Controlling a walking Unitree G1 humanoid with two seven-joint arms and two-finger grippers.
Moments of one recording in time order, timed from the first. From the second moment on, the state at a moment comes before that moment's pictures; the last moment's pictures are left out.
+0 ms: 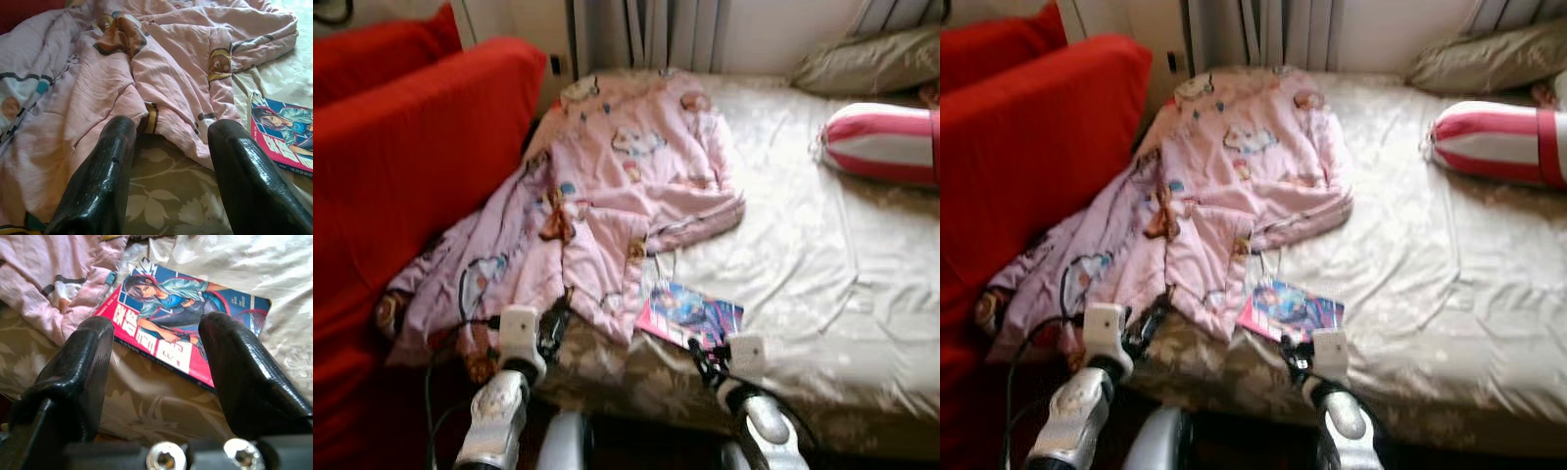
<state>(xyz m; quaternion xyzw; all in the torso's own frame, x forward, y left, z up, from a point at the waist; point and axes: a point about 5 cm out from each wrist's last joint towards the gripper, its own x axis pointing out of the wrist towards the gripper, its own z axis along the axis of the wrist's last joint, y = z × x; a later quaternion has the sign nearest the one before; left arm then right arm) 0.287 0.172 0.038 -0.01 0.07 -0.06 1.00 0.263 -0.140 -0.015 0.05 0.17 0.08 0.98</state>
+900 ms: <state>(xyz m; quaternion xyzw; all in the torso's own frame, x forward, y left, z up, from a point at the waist) 0.287 0.180 0.038 0.00 0.07 -0.05 1.00 0.261 -0.136 -0.019 0.05 0.18 0.09 0.98</state>
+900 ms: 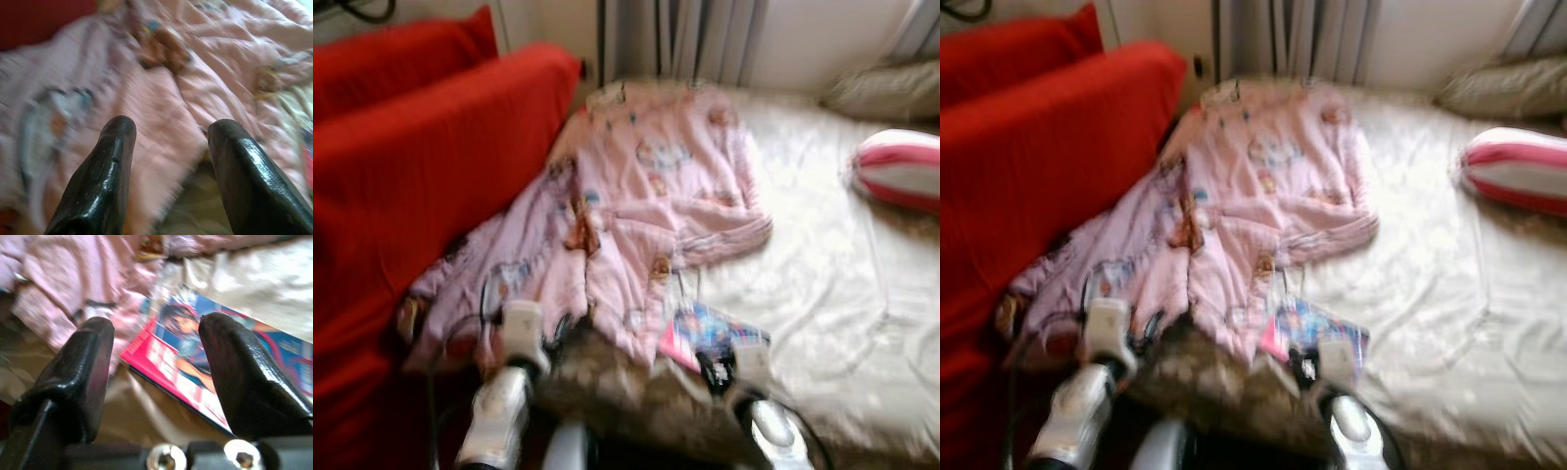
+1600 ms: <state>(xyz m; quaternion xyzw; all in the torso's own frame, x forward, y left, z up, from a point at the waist) 0.290 0.175 0.041 0.00 0.07 -0.07 1.00 0.266 -0.192 -0.017 -0.08 0.21 -0.03 0.97</state>
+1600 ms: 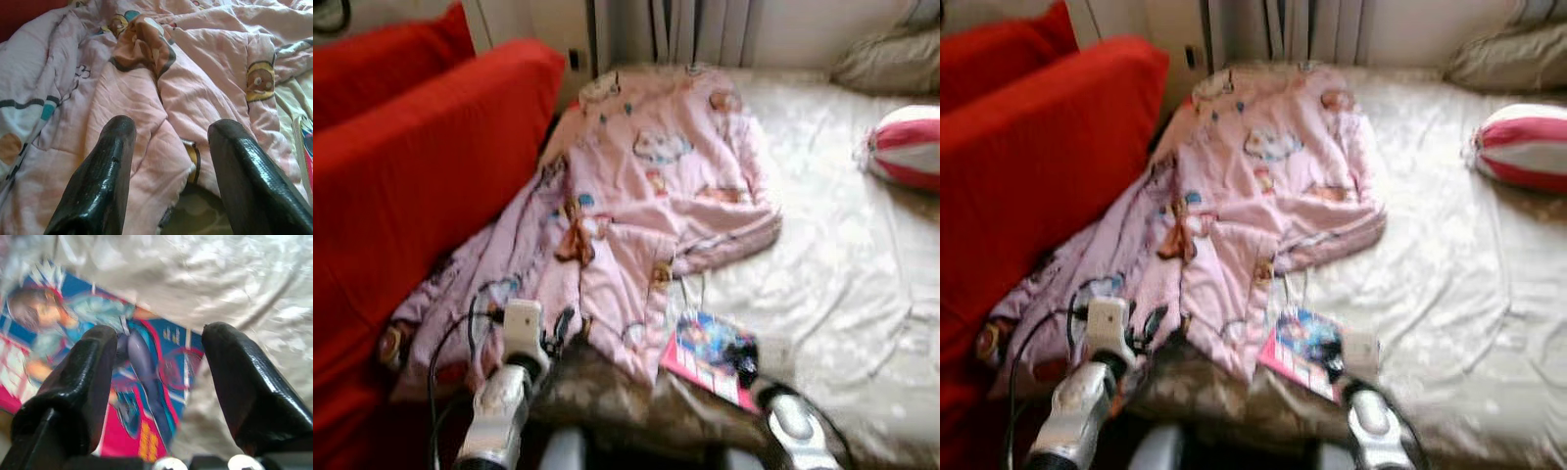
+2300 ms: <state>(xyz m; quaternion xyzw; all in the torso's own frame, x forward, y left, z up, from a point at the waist) 0.280 0.177 0.040 0.00 0.08 -0.08 0.99 0.267 -0.174 -0.023 -0.33 0.23 0.11 0.91</state>
